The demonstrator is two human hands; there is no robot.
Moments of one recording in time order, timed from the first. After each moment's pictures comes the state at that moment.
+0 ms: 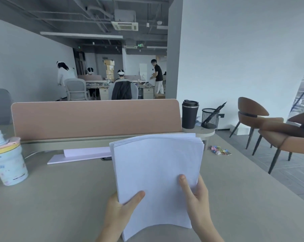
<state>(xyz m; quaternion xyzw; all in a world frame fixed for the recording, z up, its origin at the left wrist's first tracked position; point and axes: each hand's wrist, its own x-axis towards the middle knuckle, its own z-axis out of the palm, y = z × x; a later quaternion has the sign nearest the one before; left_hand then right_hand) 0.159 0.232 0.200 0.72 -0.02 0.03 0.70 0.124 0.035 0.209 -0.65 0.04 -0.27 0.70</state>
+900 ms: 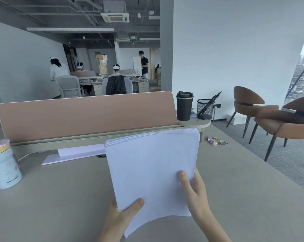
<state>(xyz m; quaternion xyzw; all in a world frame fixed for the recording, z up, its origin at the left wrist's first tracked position) 0.151 0.228 0.183 0.69 0.00 -0.04 0.72 0.129 0.019 0.192 -0.70 0.03 -0.26 0.67</state>
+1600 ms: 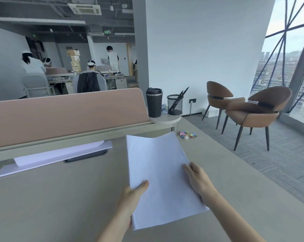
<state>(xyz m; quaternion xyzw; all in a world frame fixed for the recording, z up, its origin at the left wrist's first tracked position) 0.169 0.115 0.186 0.72 0.01 -0.18 0.67 0.128 -0.107 0.187 -0.77 0.23 -0.14 0.57</state>
